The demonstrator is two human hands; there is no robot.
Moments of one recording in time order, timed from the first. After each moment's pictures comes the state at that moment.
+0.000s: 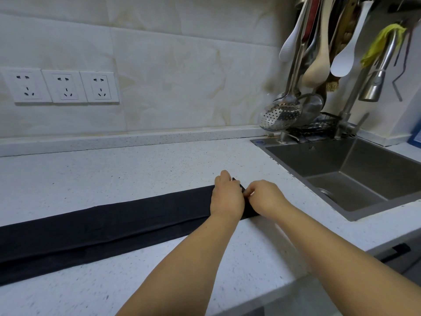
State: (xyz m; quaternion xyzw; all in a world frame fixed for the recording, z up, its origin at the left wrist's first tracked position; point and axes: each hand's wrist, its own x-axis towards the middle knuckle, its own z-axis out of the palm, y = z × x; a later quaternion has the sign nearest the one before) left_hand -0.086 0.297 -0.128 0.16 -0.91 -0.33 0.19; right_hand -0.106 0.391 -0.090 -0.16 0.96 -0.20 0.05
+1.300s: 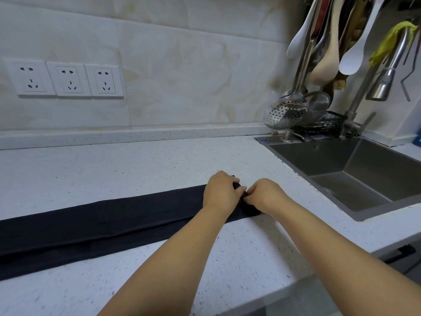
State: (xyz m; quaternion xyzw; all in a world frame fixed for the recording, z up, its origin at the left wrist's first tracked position) left_hand -0.086 0.266 -0.133 0.12 -0.92 -0.31 0.20; right_hand -0.115 0.377 -0.091 -0.11 0.97 -0.19 0.12
